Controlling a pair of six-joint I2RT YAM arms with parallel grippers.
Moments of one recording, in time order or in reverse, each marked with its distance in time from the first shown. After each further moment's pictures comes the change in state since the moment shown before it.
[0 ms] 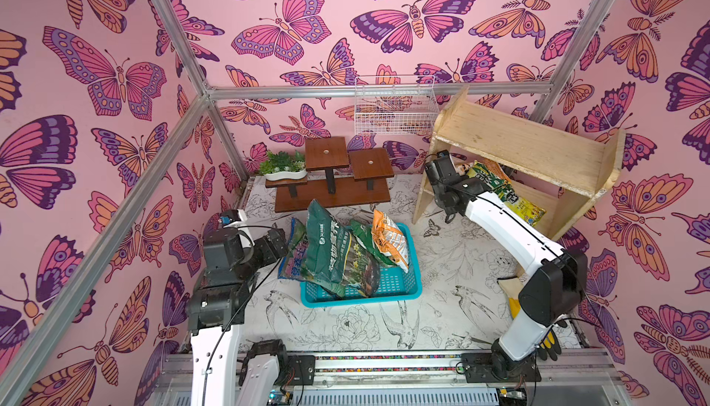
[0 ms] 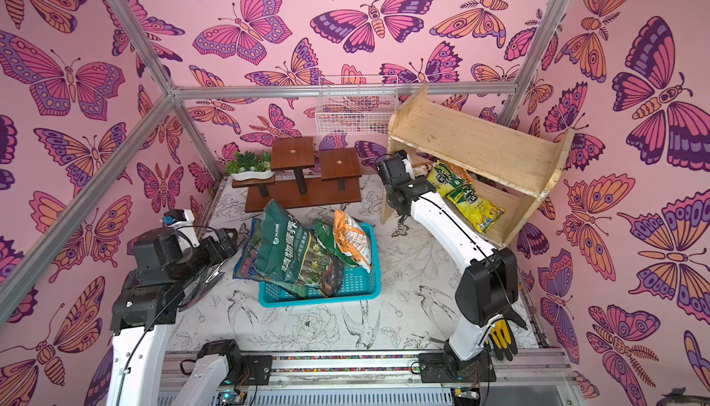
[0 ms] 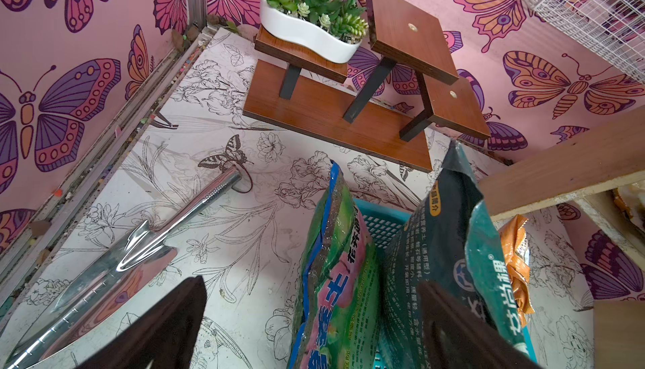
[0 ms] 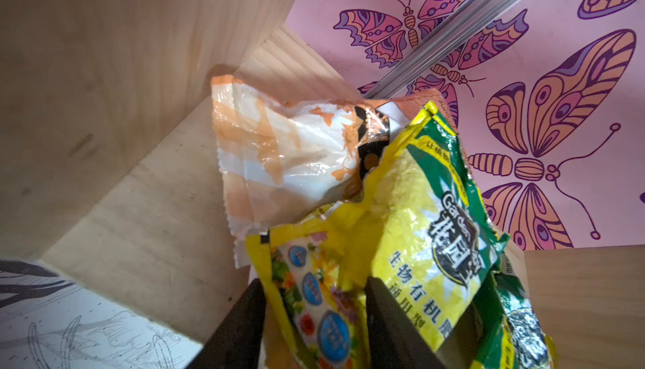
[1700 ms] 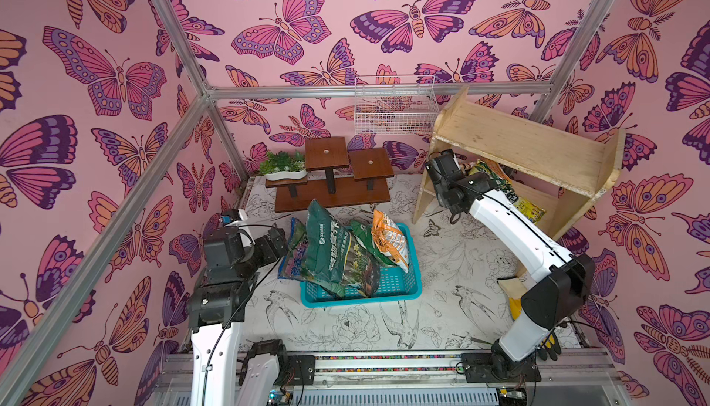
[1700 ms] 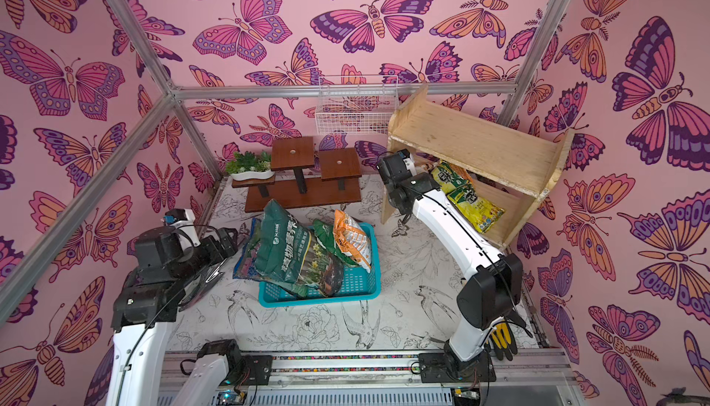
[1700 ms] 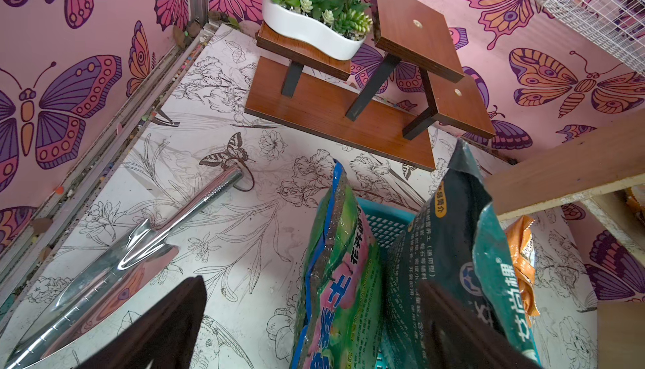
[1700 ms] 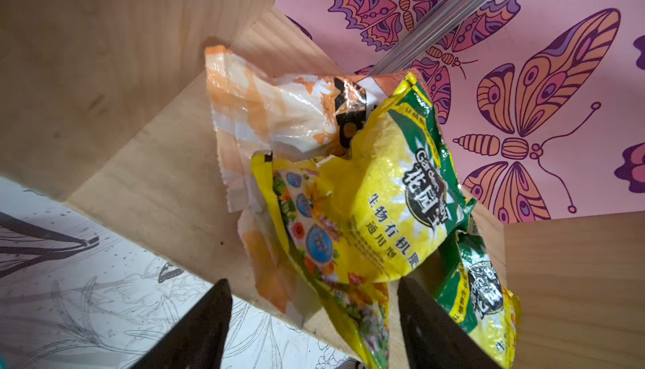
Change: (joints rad) left arm -0.001 0.013 0.000 0.000 -0.008 0.000; right arm 0.021 -0.016 0.084 -0.190 0.004 0.075
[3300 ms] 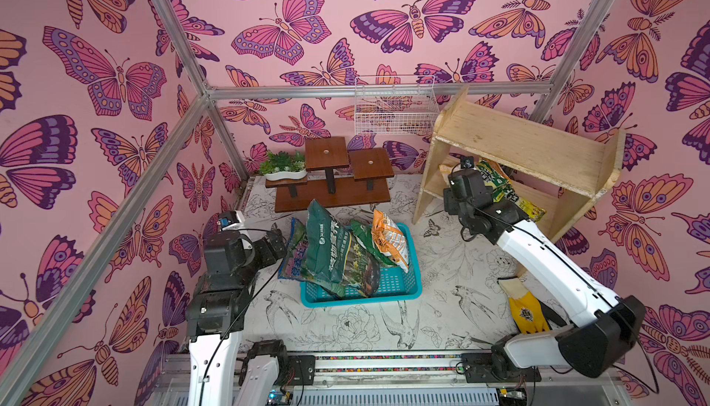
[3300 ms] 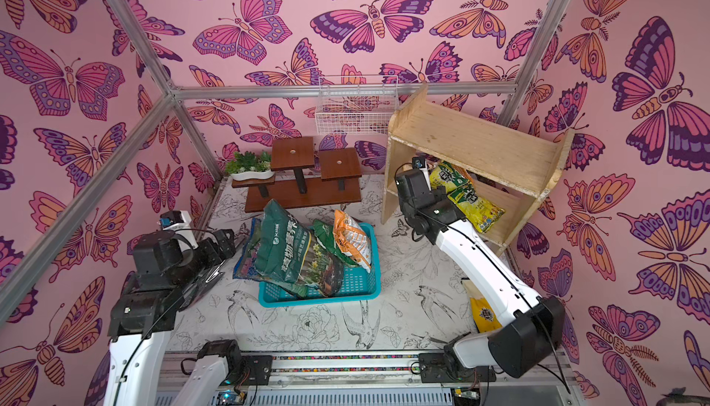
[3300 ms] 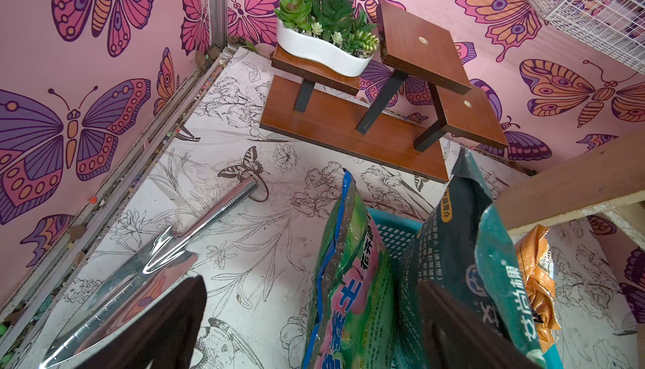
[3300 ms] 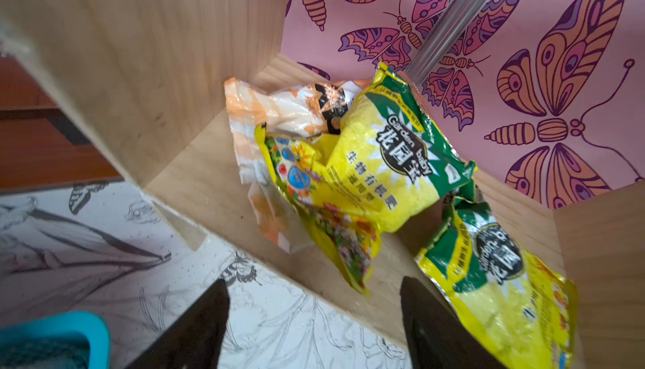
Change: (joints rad) left arm -0.047 -0.038 0.000 0.001 -0.105 0.003; right arm -0.002 -0.381 -0.376 0.293 -0.138 0.022
